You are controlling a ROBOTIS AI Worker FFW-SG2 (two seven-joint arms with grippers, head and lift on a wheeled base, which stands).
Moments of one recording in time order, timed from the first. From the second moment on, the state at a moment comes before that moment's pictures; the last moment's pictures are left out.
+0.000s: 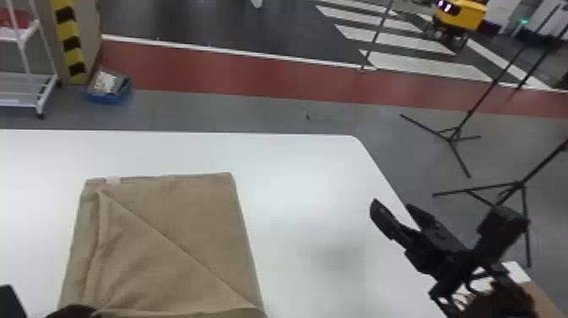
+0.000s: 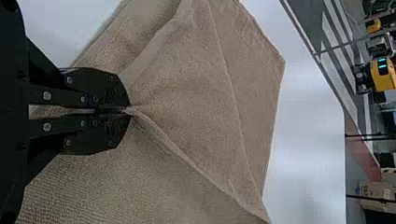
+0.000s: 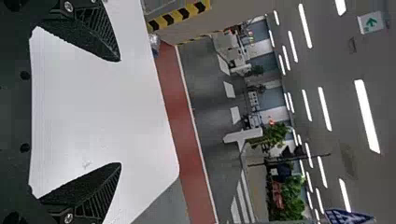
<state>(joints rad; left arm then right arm) 0.51 0.13 0.04 -2.19 -0.60 0.40 -1.03 0.43 -0.03 -0.53 -2.21 -0.38 0.55 0.37</state>
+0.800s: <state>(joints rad) 0.50 0.14 0.02 -2.27 -0.52 0.40 -1.03 -0.19 -0.07 0.04 -1.67 0.00 0.80 0.41</state>
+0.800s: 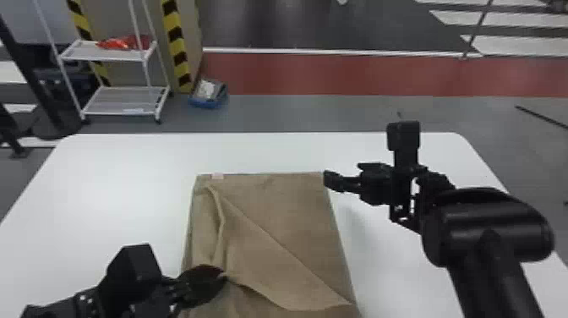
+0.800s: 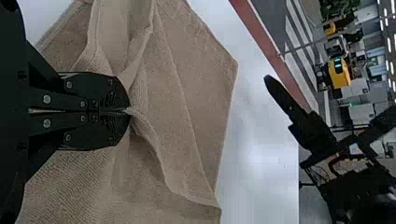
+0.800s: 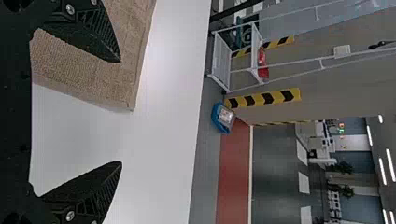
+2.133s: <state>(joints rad) 0.41 0.23 -0.01 -2.23 -0.40 0.41 -1.01 -0.39 0.00 0.07 -1.42 0.23 0.99 0.46</state>
